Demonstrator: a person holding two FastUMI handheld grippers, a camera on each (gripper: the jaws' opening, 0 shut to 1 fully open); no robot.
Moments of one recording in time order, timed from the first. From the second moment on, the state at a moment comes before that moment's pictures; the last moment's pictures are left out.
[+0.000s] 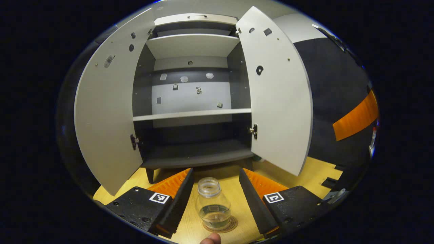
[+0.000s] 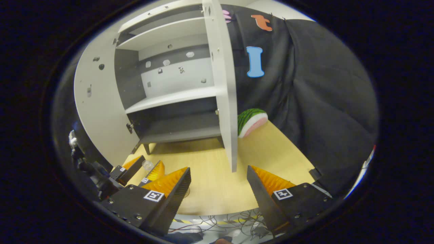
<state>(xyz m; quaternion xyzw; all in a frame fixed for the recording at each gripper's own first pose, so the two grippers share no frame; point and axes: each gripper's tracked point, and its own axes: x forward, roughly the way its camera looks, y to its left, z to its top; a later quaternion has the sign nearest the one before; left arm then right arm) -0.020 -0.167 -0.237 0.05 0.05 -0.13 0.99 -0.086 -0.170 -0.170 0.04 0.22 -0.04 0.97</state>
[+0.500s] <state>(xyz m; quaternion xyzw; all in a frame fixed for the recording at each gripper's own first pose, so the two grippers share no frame) -0.009 -0.137 -0.114 0.00 0.01 -0.09 1.00 -0.034 -0.247 -0.038 0.03 0.09 -0.05 0.99</state>
